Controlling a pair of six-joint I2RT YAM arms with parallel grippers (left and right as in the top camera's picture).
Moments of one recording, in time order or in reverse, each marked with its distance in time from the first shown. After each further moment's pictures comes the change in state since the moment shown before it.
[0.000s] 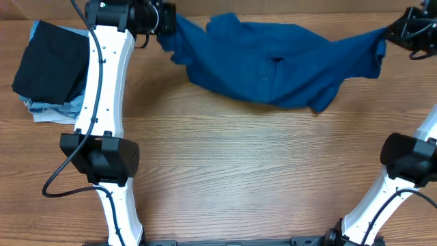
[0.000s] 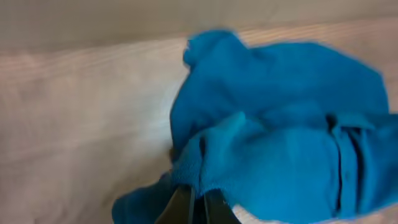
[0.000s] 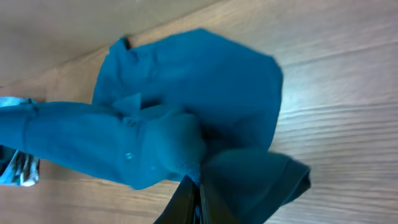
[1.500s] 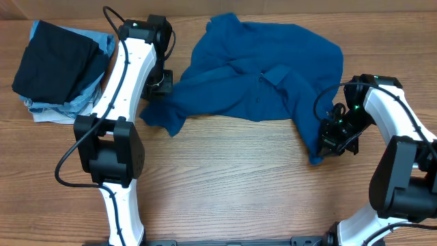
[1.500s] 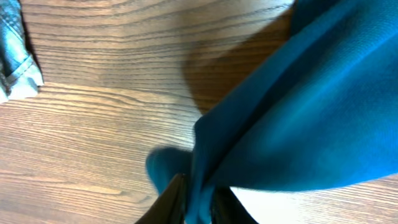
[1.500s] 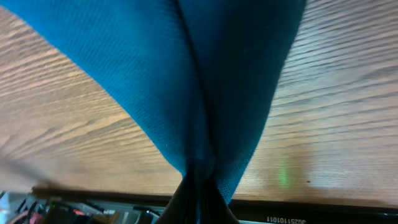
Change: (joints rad) left arm -0.053 0.002 -0.378 -0.356 -0.428 -0.174; right arm 0.229 -0.357 -1.429 0.254 0.241 0.238
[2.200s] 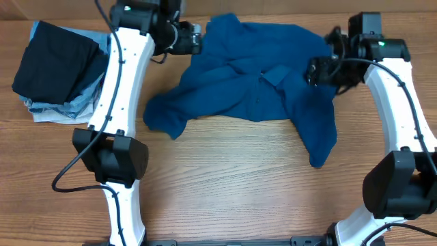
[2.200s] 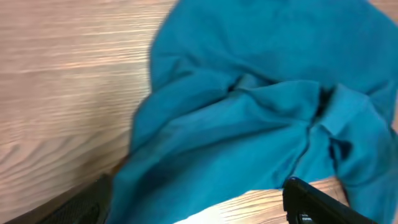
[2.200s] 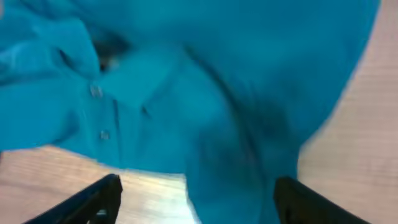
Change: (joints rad) left arm -0.043 0.006 0.320 0.241 0.372 0.031; right arm 0.117 0.005 0.414 0.370 0.065 -0.209
